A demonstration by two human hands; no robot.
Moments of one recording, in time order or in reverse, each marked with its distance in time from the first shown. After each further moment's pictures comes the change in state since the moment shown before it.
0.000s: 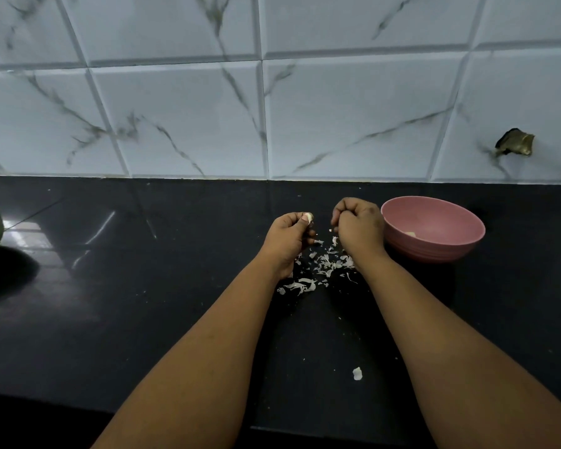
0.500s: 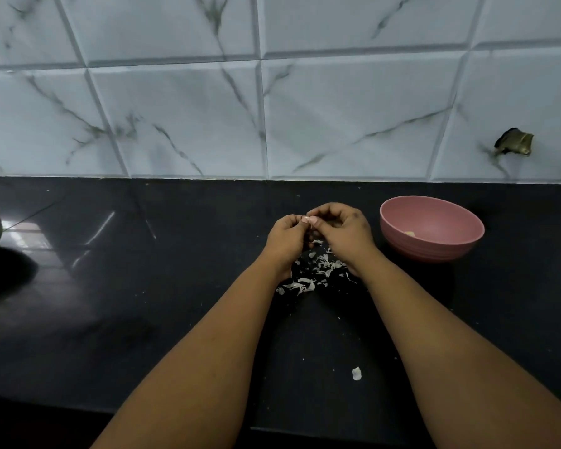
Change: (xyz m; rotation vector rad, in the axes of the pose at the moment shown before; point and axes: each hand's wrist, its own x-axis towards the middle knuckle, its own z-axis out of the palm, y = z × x) left_hand 0.000 -0.002 0.002 0.072 0.010 -0.007; right_hand -0.007 0.006 0.006 0.181 -0.252 0.006
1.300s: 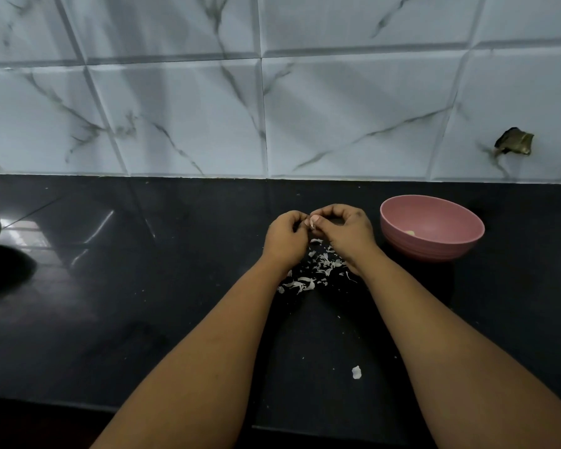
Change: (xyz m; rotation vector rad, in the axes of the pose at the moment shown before) left_hand 0.001 -0.003 -0.005 0.452 0.106 0.215; right_hand 0.003 0.003 0.001 0.092 0.055 0.102
